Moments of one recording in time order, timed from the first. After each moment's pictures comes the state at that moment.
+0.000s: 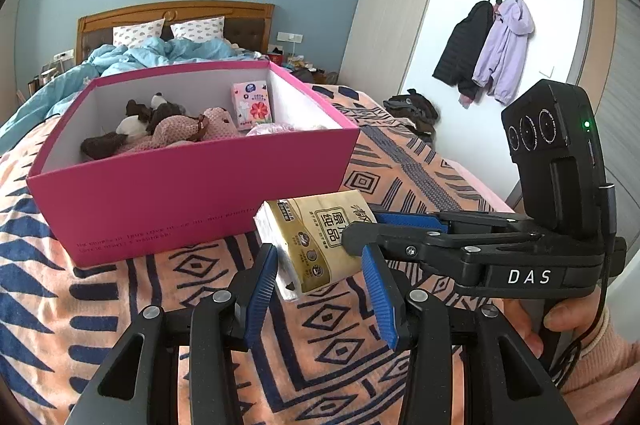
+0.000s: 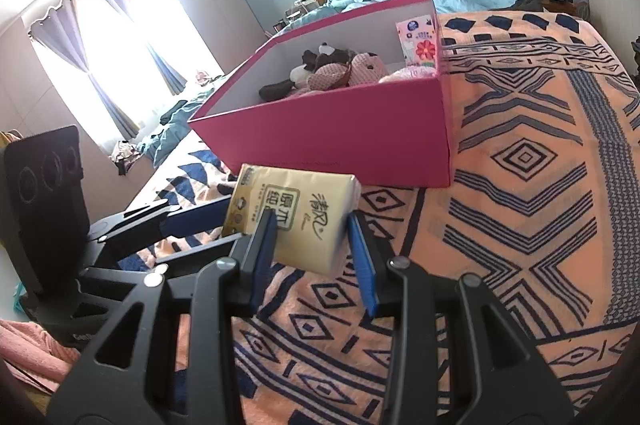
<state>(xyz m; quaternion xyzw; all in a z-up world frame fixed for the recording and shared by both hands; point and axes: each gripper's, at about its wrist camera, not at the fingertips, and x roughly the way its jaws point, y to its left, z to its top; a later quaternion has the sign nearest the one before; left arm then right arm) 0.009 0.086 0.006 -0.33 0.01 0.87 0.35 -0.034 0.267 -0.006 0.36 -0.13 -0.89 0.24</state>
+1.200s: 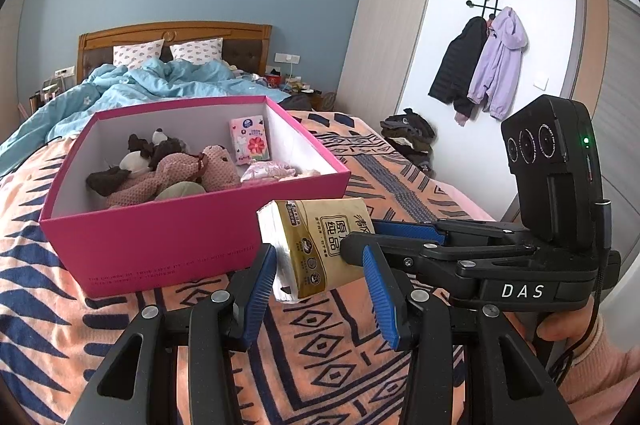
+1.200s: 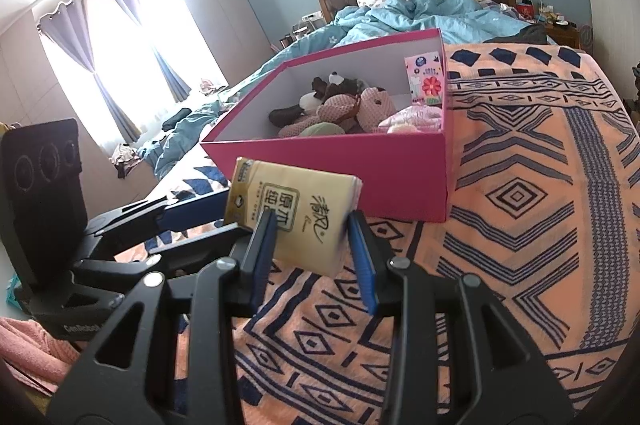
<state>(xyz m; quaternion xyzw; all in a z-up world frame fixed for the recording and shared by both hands) 0.006 0.085 0.035 -0.30 0.00 0.89 0.36 -0.031 0.268 0.021 0.33 -0.11 -0.90 0.24</state>
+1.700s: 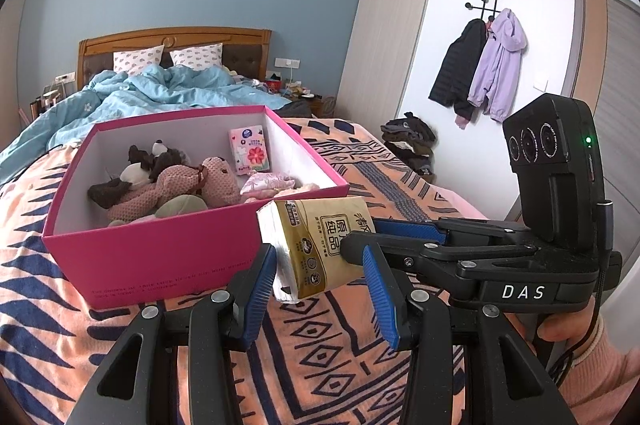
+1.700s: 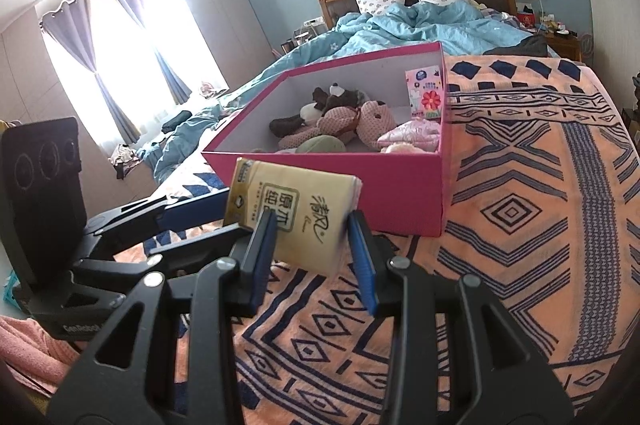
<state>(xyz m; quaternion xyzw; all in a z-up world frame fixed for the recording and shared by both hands) 0.004 0.088 0.042 -0.29 0.00 0.89 0.36 -0.034 0.270 0.031 0.32 -0.11 -0.91 0.24</state>
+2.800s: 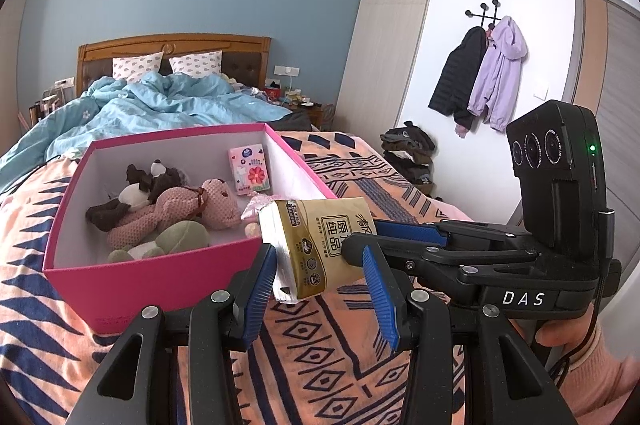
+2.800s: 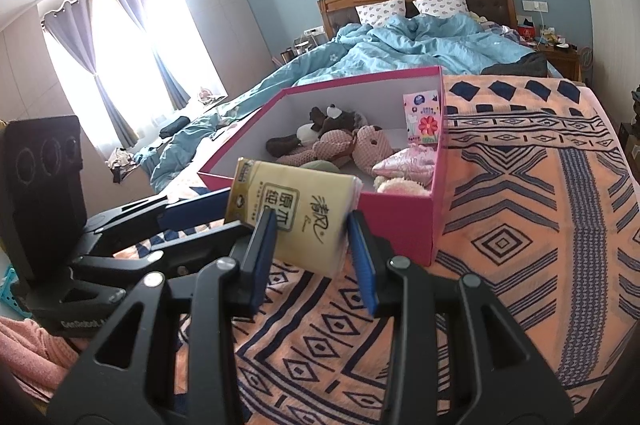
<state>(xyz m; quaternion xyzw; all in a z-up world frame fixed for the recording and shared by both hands) -0.011 0.092 0.058 -0.28 0.00 0.89 0.36 -0.048 0.275 0.049 0.31 -0.10 -0.92 0.24</state>
